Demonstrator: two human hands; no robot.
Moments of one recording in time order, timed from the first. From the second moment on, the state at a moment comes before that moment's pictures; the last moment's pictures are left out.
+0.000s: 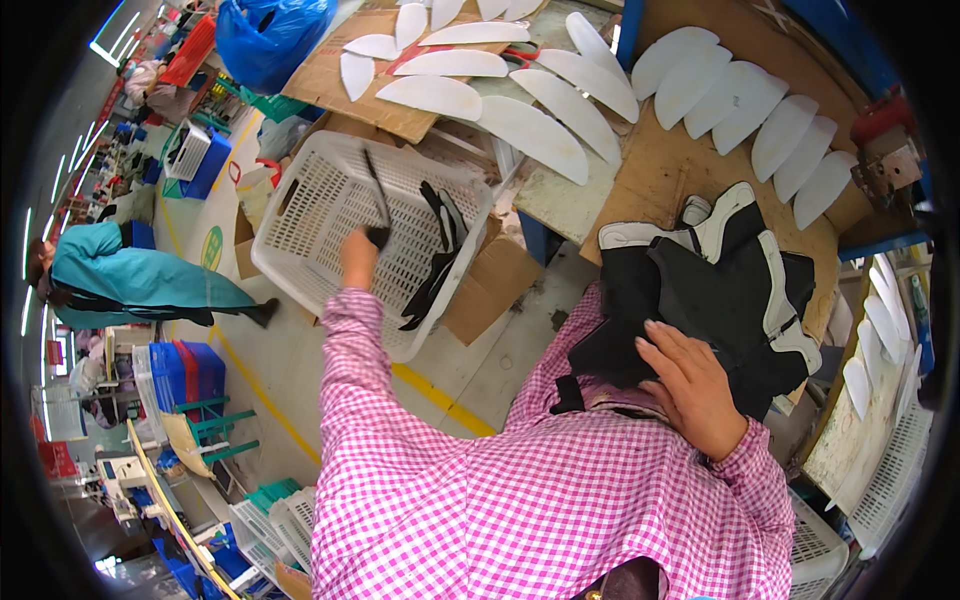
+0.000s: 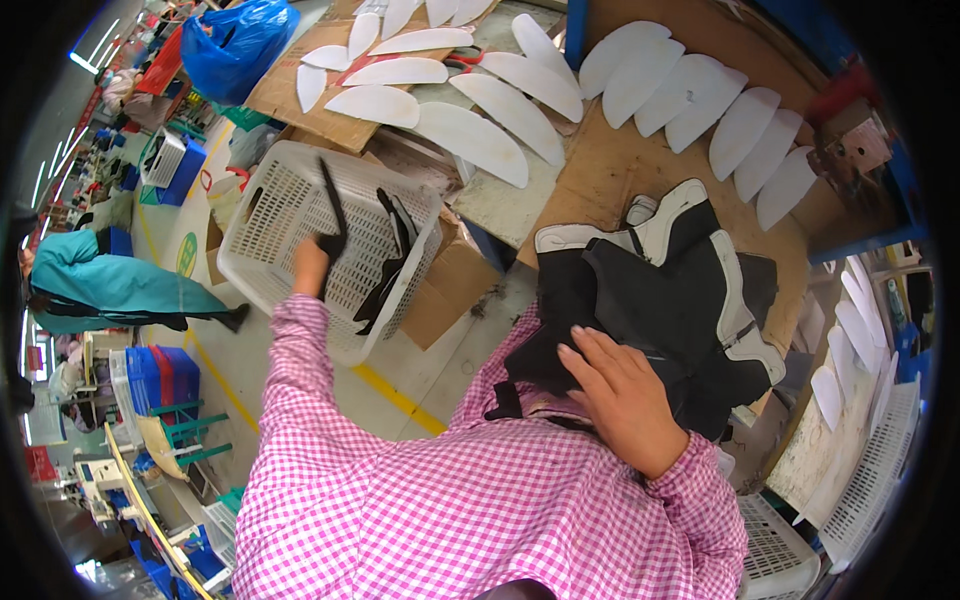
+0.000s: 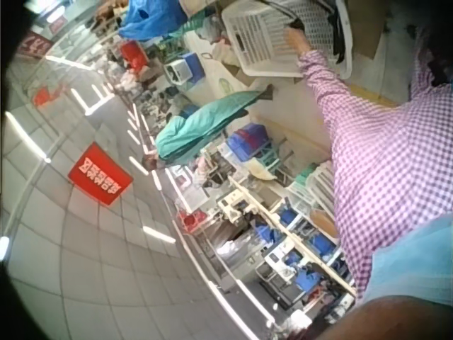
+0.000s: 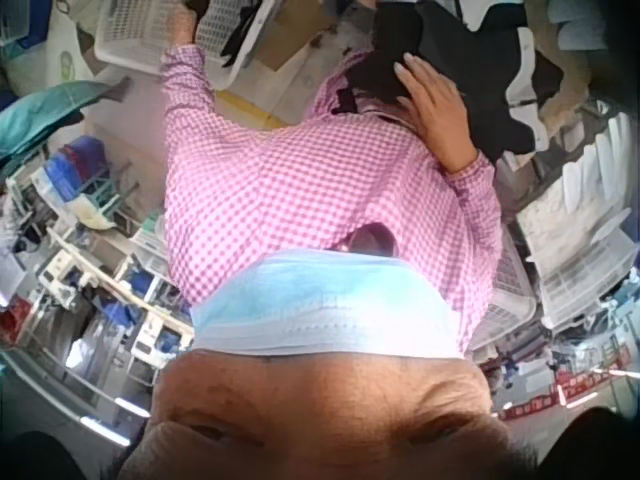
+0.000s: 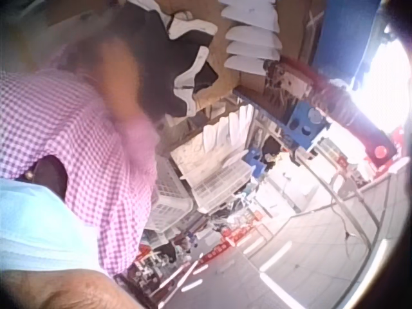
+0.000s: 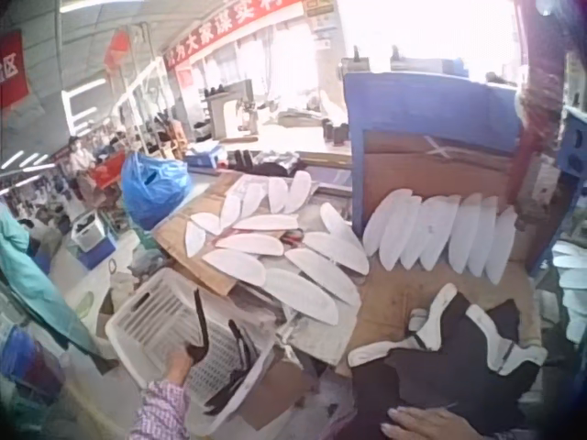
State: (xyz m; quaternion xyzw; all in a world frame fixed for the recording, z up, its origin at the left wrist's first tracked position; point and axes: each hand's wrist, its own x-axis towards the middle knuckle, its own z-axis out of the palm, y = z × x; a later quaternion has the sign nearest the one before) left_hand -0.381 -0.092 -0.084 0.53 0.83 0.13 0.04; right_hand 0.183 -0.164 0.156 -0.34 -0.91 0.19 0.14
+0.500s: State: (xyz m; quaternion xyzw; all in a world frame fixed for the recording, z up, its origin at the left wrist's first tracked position) left_hand -0.312 -0.106 -0.057 0.50 0.73 0.23 0.41; right_hand 0.268 -0.131 0.132 -0.49 -0.84 0.05 0.24
